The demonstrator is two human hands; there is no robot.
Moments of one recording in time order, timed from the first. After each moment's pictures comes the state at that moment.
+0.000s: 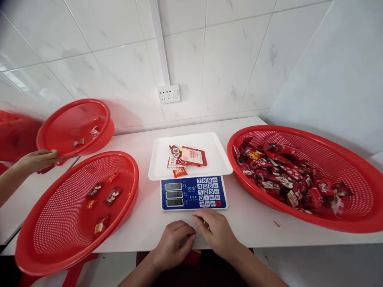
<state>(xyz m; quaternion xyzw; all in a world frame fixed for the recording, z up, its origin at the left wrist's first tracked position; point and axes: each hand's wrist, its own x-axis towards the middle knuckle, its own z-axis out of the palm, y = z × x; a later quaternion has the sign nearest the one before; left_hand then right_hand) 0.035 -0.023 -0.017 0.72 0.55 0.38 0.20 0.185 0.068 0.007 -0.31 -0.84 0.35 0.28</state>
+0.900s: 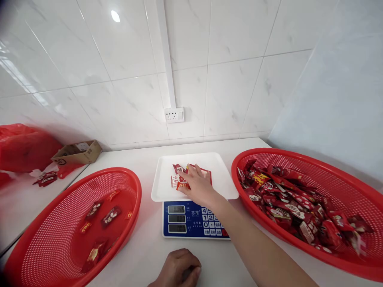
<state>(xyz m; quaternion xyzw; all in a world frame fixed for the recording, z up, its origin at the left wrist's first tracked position) 0.032 -0.011 -0.041 0.70 0.55 0.41 0.22 0.096 0.185 0.074 -0.35 -0.92 0.14 0.09</state>
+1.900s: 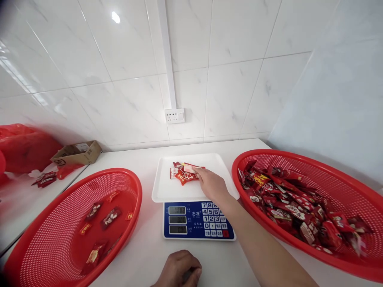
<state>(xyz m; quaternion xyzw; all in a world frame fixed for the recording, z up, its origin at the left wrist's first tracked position) 0.030 -0.013 -0.053 0.69 0.55 0.41 0.23 0.116 0.203 0.076 -0.43 -0.88 0.14 0.17</state>
